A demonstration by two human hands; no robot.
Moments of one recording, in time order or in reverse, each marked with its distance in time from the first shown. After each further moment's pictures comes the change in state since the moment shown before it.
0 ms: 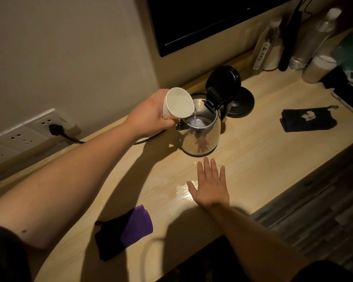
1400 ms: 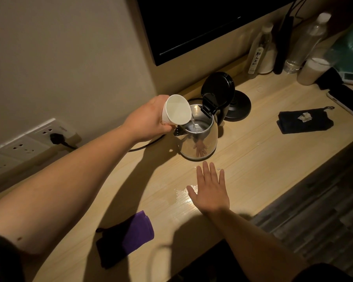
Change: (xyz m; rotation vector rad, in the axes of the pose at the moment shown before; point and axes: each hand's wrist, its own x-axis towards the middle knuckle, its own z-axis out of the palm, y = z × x) left_hand 0.005 0.006 -0.008 0.092 -0.049 0.053; right_hand -0.003 0.000 -0.001 -0.016 0.030 -0.016
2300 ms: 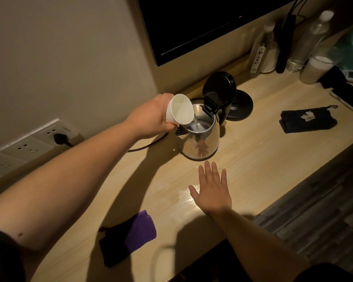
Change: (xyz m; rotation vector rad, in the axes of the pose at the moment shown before) left_hand 0.005 0.006 -0.007 0.078 -0.040 0.029; right_hand -0.001 0.000 0.002 -0.017 0.038 -0.002
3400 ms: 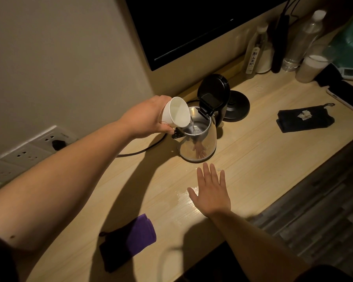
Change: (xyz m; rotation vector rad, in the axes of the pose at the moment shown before) left_hand 0.009 -0.002 -0.010 0.036 -0.076 0.062; right_hand -0.001 -0.001 -0.012 0.022 -0.087 -0.001
